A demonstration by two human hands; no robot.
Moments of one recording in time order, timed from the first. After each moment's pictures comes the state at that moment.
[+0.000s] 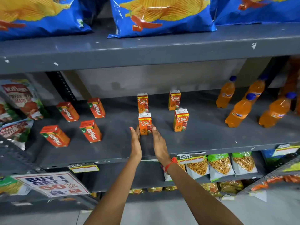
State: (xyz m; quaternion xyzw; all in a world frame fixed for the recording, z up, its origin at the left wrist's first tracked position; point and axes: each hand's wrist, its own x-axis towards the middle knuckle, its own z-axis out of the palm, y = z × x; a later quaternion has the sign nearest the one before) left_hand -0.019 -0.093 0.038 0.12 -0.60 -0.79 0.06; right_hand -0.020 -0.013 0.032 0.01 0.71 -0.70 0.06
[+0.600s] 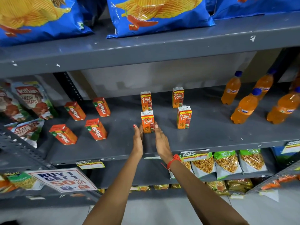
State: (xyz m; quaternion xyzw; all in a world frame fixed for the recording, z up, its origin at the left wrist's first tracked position) left_hand -0.018 -0.098 0.037 0.15 -0.64 -0.75 0.04; right_hand -0.020 -0.014 0.030 0.01 0.72 -0.68 0.07
